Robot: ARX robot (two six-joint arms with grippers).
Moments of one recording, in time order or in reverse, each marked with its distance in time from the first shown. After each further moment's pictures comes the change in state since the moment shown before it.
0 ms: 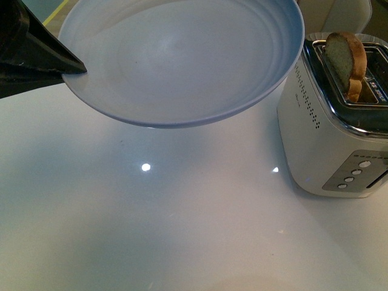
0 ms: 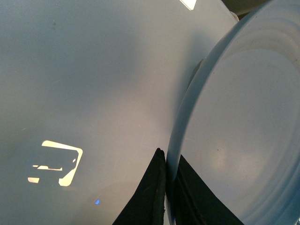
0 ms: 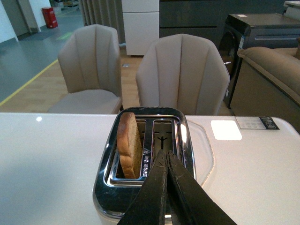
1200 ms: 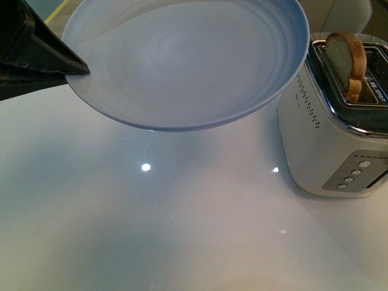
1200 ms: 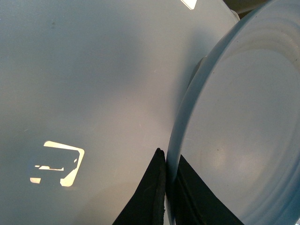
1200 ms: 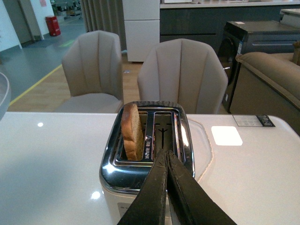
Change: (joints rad) left arm -0.015 -0.002 0.000 -0.002 -0.013 0.000; right arm 0.000 -0.455 -0.097 -0.332 -0.002 0.000
